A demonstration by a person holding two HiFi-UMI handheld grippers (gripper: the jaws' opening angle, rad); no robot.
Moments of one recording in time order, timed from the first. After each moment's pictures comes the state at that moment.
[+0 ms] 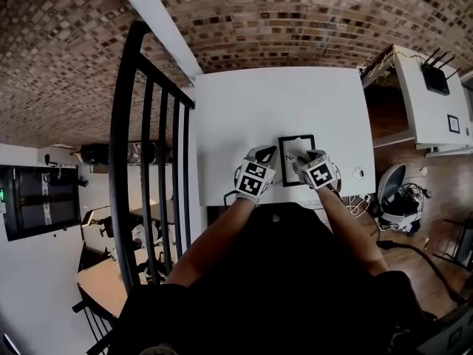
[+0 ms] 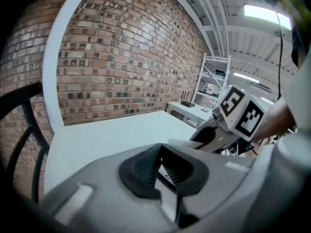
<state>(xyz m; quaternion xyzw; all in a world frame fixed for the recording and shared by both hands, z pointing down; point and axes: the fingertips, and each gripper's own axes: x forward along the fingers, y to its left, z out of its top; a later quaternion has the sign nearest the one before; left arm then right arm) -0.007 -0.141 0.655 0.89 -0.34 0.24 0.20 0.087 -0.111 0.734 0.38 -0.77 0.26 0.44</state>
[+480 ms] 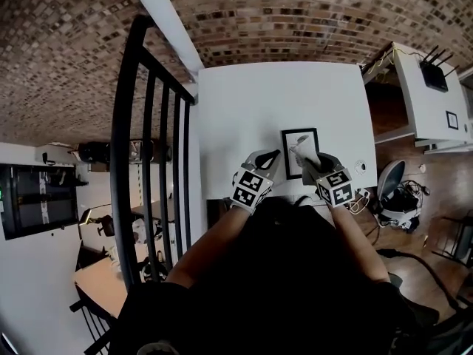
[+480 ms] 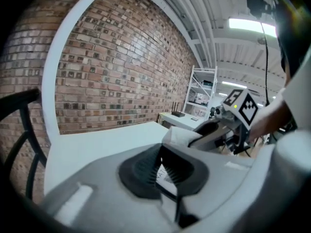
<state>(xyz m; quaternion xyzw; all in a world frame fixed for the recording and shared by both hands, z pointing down) -0.013 -0.092 0.602 0.92 -0.30 0.16 0.19 0.079 -0.075 0.646 0.43 -0.83 0.23 0.29</state>
